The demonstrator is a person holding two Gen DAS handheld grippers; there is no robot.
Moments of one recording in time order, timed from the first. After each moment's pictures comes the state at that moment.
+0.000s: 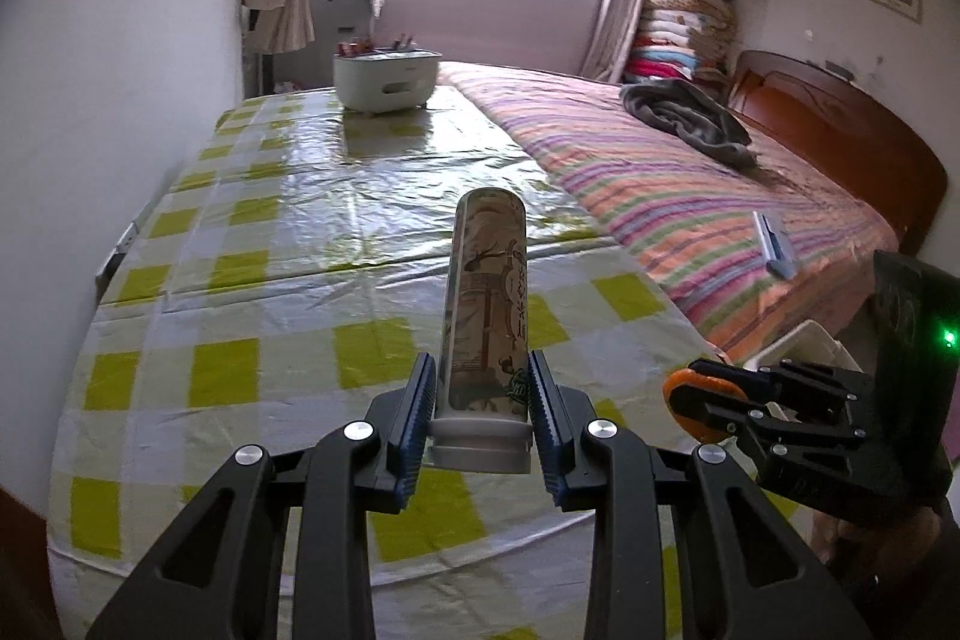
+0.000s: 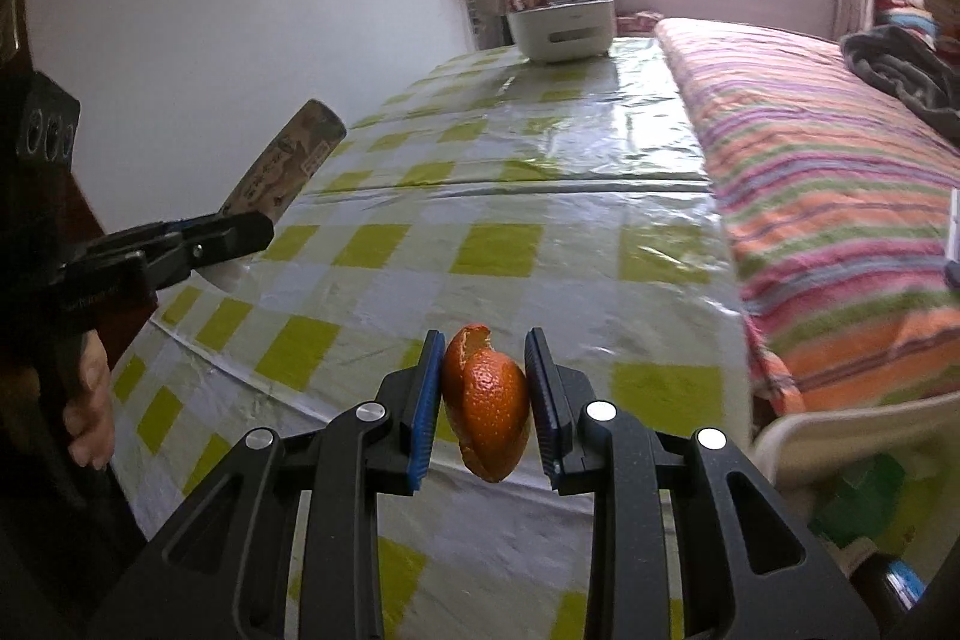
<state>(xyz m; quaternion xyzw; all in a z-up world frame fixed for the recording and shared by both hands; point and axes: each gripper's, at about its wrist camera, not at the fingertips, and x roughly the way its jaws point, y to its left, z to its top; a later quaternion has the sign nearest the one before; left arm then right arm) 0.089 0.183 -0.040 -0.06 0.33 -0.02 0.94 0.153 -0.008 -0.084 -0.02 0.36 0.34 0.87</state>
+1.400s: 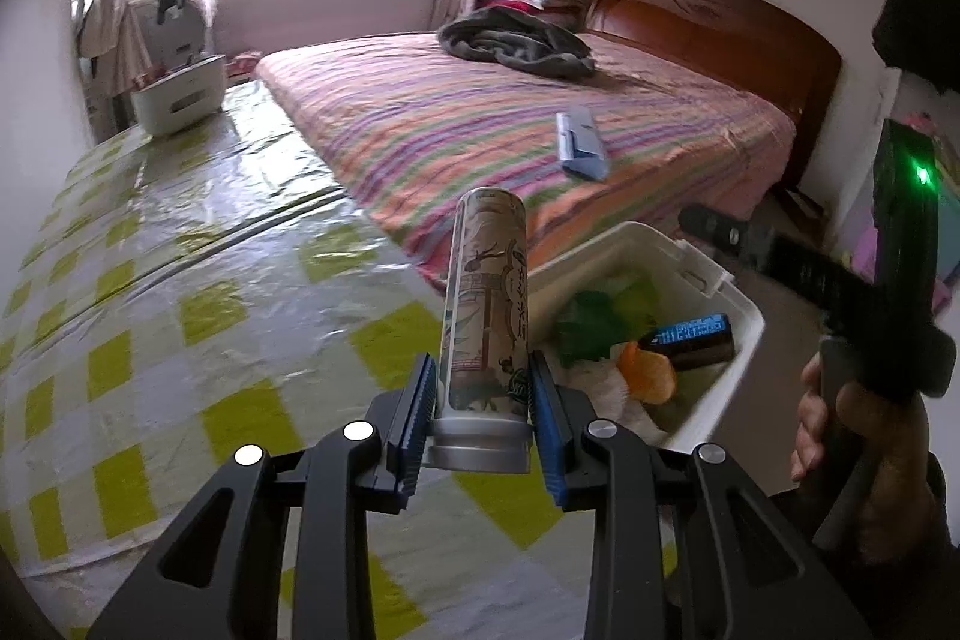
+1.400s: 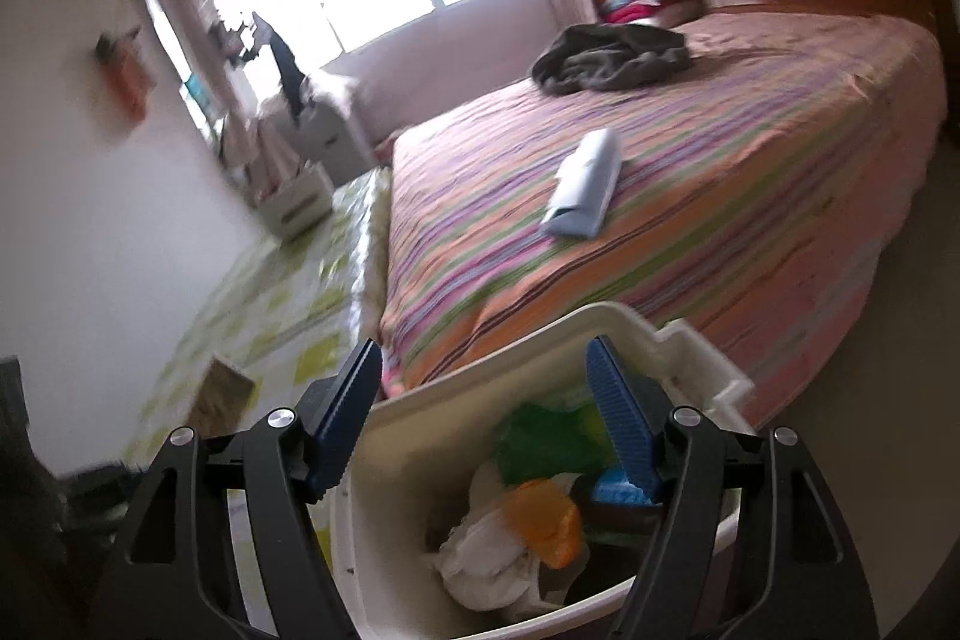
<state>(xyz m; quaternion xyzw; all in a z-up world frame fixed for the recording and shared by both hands) 0.084 -0.009 -0.050 0.03 0.36 -0.17 0.92 0.121 -0.248 -0.071 0.18 0.27 0.08 0.94</state>
